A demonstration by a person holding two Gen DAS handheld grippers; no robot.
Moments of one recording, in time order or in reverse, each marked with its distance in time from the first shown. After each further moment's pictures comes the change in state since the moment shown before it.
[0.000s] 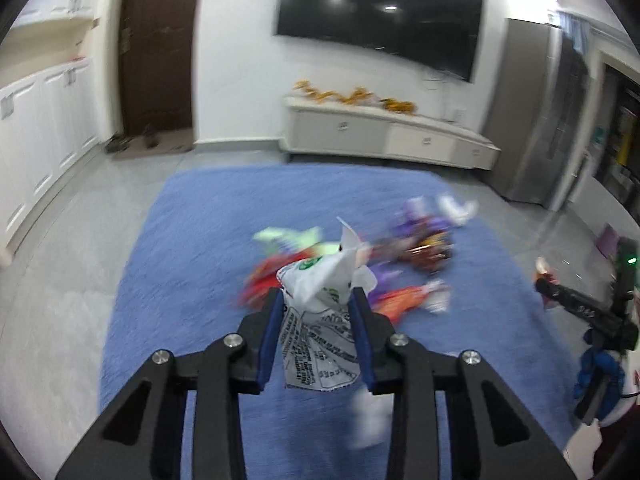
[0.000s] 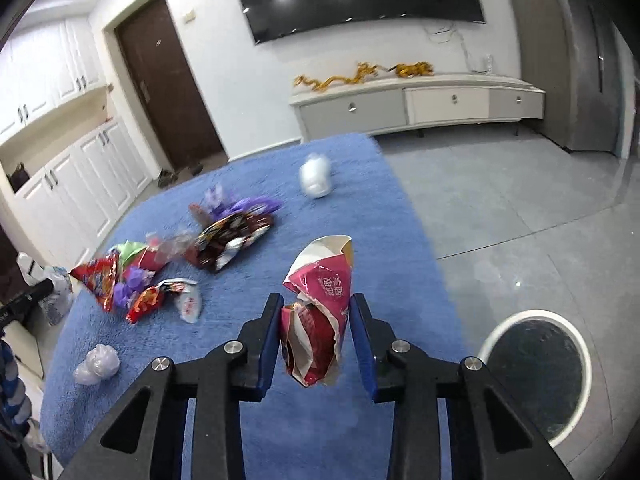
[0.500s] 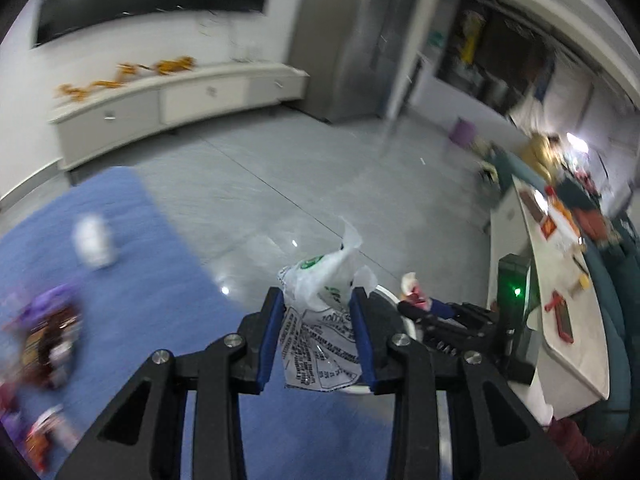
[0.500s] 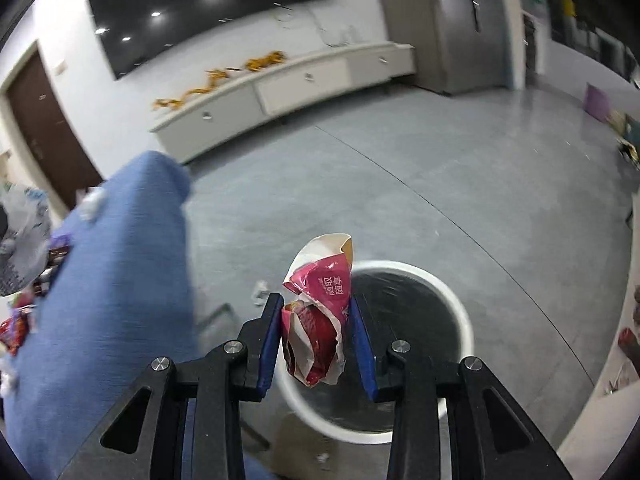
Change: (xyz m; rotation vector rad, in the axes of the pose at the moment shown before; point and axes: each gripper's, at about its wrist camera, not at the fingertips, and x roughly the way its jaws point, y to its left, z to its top) left arm 0.139 -0.349 0.028 0.377 0.233 -0.538; right arm -0.030 -0.218 -0.050 0.290 0.028 -0.305
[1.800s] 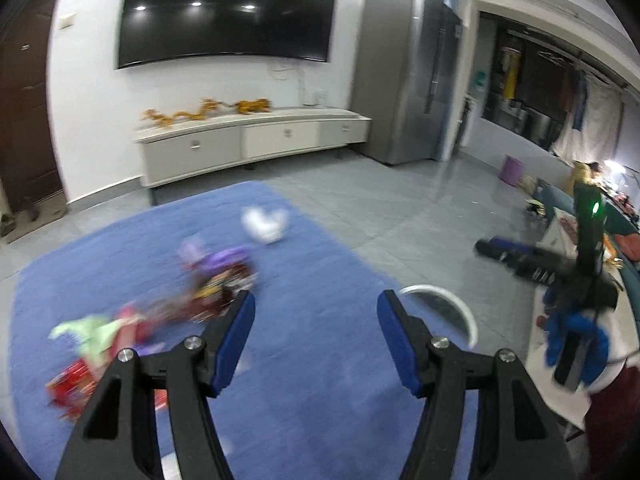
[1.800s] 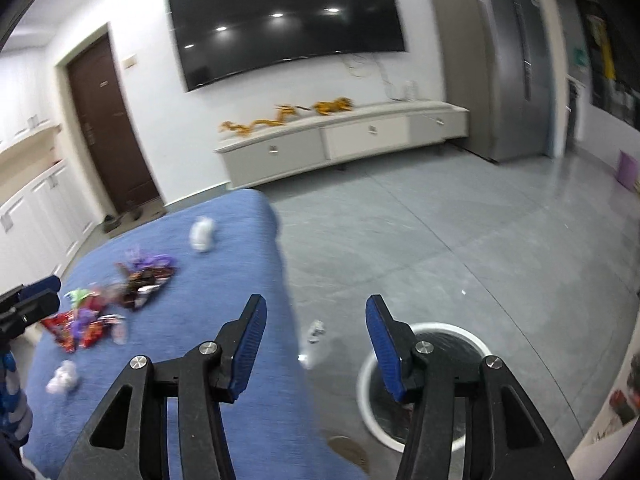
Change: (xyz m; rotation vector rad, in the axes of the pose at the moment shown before) left arm -0.180 0.109 -0.105 -0.071 -0.207 0.255; right arm -0.099 0.142 0.022 -0.216 -0.165 0.133
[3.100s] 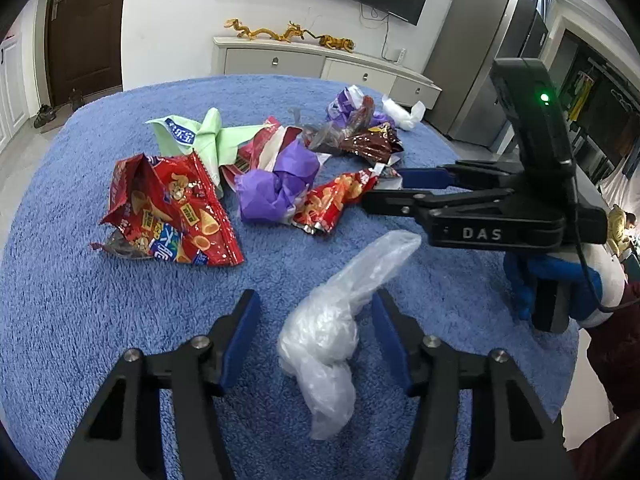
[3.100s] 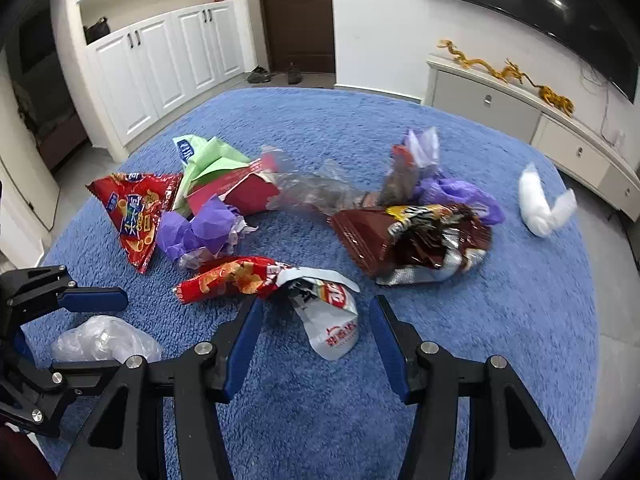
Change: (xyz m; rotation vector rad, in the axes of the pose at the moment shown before) left arm 0.009 0.108 -0.114 -0.249 0.185 0.081; right arm 0.155 0.253 -0.048 -0.549 0.323 0.396
